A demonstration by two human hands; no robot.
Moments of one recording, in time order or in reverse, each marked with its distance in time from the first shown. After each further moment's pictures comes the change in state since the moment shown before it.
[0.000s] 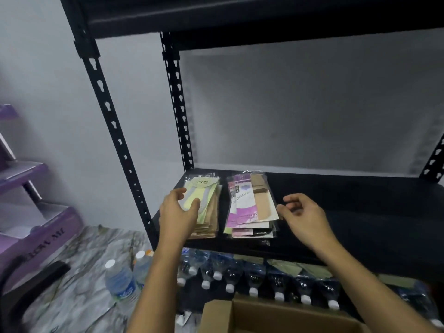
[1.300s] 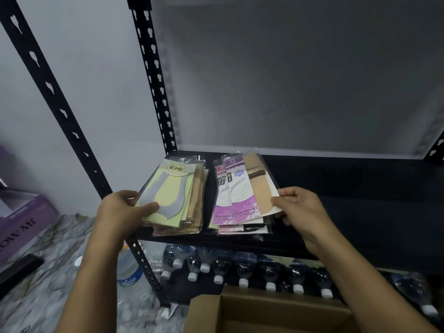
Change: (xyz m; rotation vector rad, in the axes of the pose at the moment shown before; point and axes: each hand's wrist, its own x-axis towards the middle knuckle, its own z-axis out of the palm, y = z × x) left_hand 0.032 -0.027 -0.030 0.052 -0.099 -0.294; right_hand 0.023 0.022 0.019 0.373 -0.104 0.296
